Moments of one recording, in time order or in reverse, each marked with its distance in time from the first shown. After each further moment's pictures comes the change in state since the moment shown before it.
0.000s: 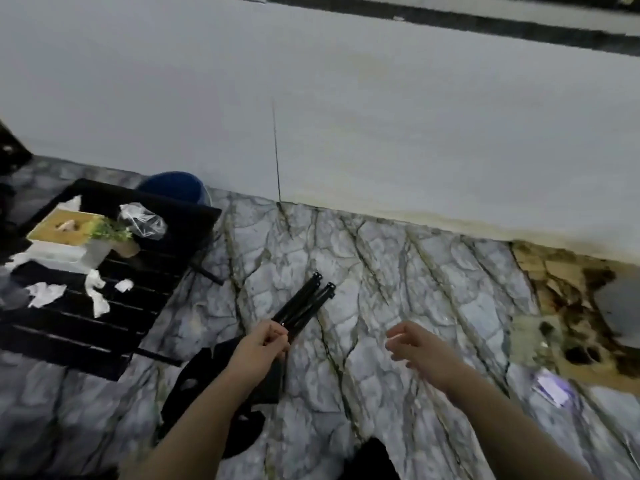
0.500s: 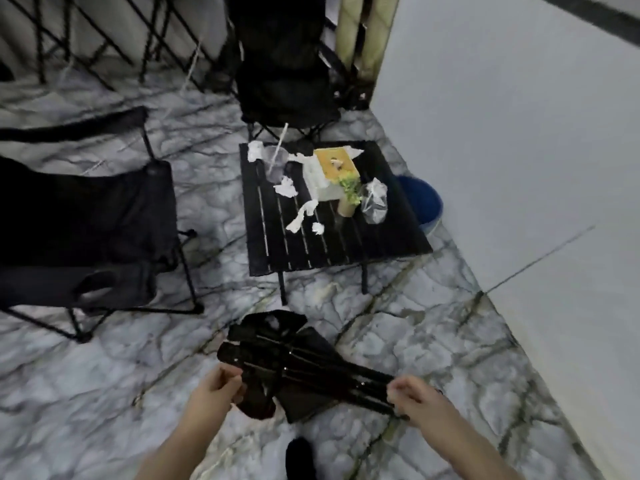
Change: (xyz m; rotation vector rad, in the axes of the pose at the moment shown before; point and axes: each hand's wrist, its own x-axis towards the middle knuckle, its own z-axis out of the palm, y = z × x) left_hand -0.018 -0.142 0.000 -0.879 0.975 -0.495; right_hand 0.210 -0.133 0.125 -0.776 -0.779 -0.214
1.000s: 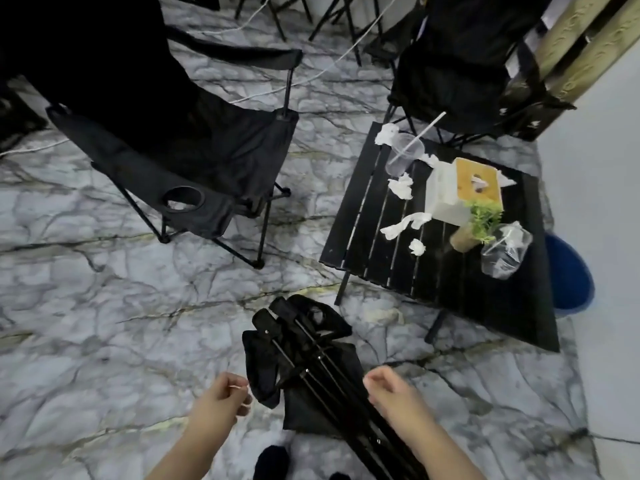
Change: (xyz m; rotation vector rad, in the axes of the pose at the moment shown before) left_hand 0.045 -0.075 0.048 -0.403 0.363 -0.172; right_hand 0.189 -0.048 0.054 -0.310 -0.250 -0.196
